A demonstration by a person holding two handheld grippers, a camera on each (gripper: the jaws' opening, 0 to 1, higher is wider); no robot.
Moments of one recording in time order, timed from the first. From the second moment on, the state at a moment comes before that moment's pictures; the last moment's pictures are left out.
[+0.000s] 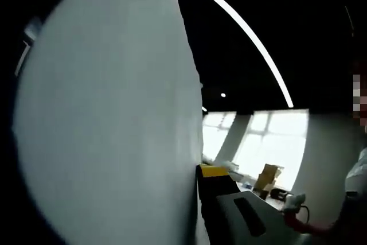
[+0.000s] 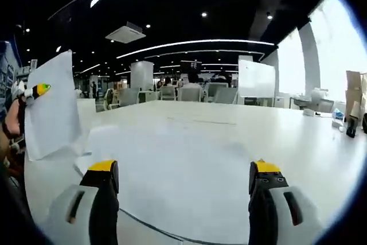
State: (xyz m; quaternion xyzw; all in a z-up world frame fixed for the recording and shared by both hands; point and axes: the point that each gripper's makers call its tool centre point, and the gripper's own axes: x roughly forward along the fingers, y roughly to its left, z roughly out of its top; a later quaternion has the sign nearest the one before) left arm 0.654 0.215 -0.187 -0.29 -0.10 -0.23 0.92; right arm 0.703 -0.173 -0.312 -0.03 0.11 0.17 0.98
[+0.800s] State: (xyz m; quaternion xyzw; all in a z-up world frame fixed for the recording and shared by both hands) left arm 0.654 0.205 -0.192 -0.28 -0.09 -0.24 0.92; right arm 0.680 -0.204 -0.351 -0.06 0.17 0.10 0.98
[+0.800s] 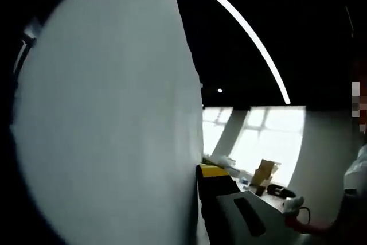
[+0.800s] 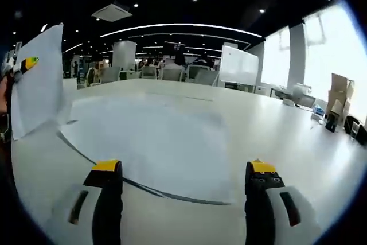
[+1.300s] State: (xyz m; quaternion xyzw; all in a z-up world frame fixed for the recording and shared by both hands) left arm 0.654 0.206 -0.195 -0.29 -0.09 -0.24 0.92; right arm 0.675 -0.189 -0.353 -0.03 0.19 0.14 0.97
